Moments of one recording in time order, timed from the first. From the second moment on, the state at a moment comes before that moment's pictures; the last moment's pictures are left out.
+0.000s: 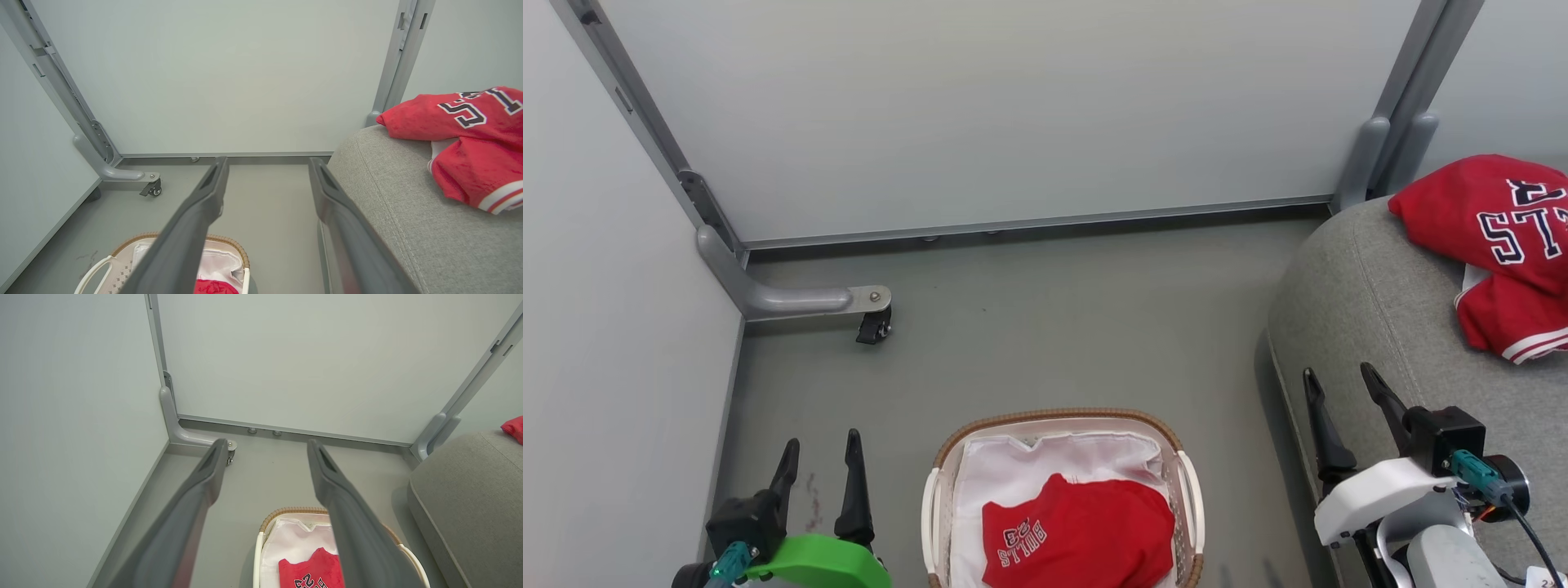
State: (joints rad) left arm -0.03 0.05 -0.11 0.37 -0.31 -0.05 -0.26; right arm -0.15 -0.05 -0.03 0.38 0.13 0.13 -0.26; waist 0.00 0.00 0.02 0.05
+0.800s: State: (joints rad) left arm -0.08 0.05 -0.15 0.40 -0.28 -0.06 -0.26; right arm -0.16 -0.05 -0.02 0.34 0.14 0.13 -0.26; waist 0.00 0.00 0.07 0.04
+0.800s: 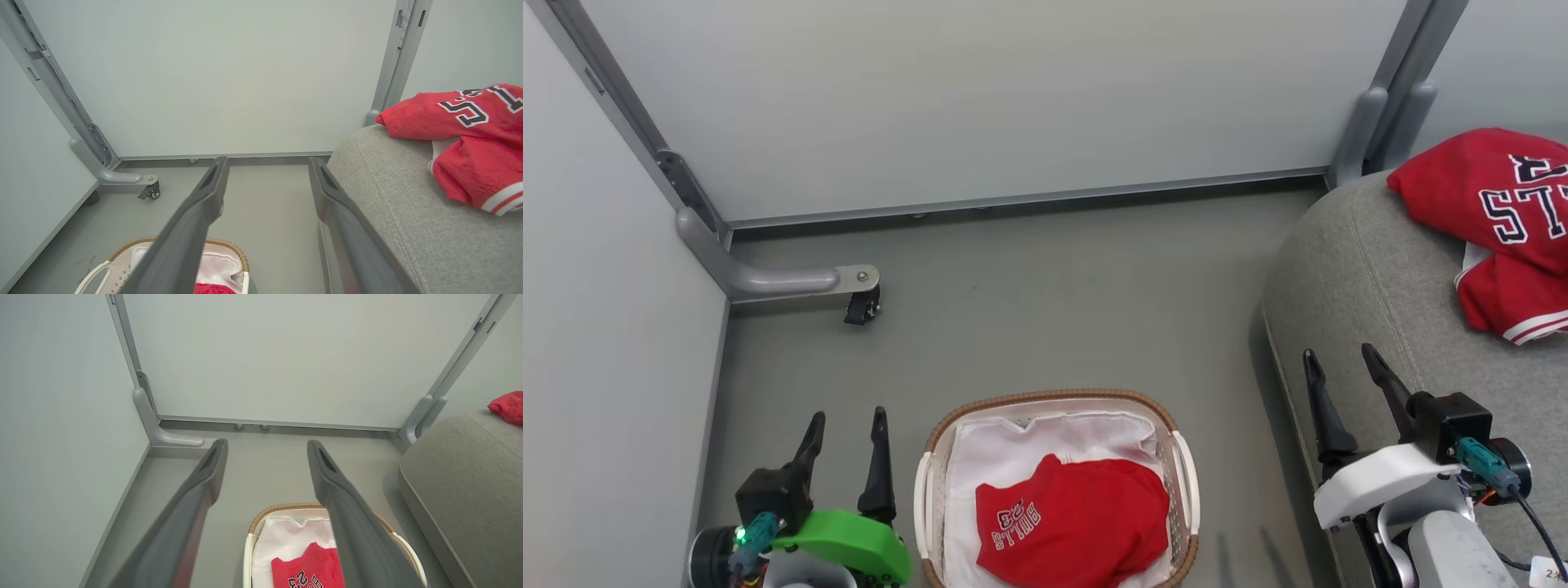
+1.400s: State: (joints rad) left arm -0.43 0.05 -0.62 0.73 -0.32 -0.11 -0.26; right arm -0.31 -0.05 -0.08 0.25 0.10 0.13 -0.26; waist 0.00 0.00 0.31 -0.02
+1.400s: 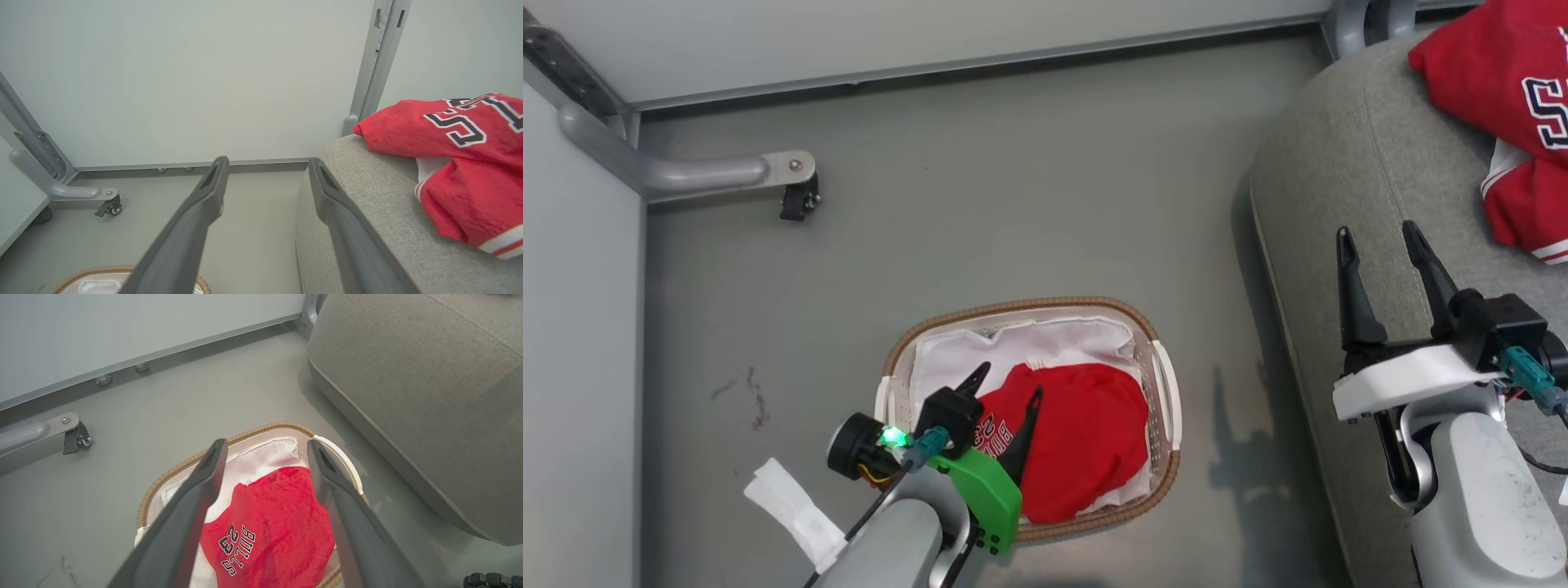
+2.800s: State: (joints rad) left arm -0.83 0.05 -1.11 1.23 -0.48 0.10 -0.24; right arm -0.56 -0.05 0.06 0.05 0.19 0.13 -0.26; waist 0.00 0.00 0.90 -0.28
